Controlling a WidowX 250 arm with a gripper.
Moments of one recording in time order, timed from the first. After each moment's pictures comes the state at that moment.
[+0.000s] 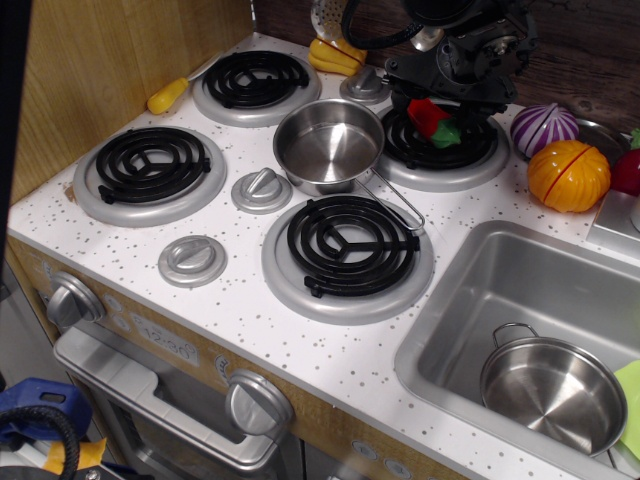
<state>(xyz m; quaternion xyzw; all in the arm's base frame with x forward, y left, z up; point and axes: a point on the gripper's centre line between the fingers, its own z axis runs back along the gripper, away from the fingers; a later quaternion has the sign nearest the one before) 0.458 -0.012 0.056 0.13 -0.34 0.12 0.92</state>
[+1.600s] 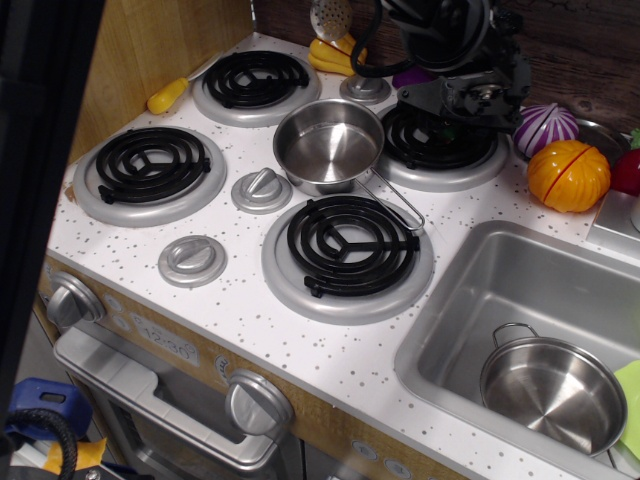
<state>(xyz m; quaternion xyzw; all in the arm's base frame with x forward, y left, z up) 0.473 -0.008 0.027 0.14 -0.35 0.10 0.92</state>
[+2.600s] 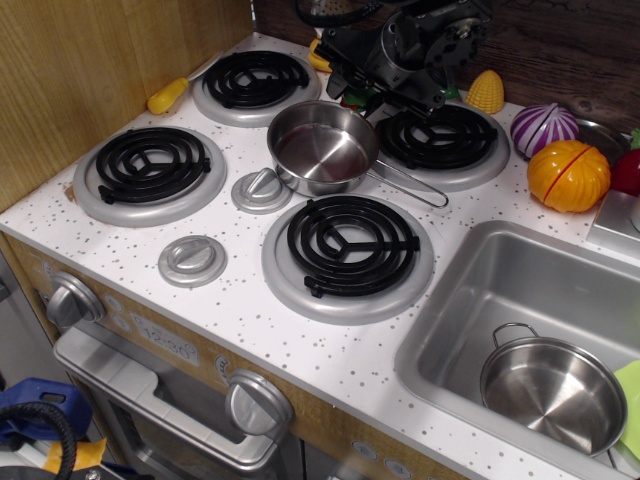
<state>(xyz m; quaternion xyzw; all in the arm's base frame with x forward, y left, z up) 0.408 0.037 0.074 0.27 -0.27 0.07 0.92</state>
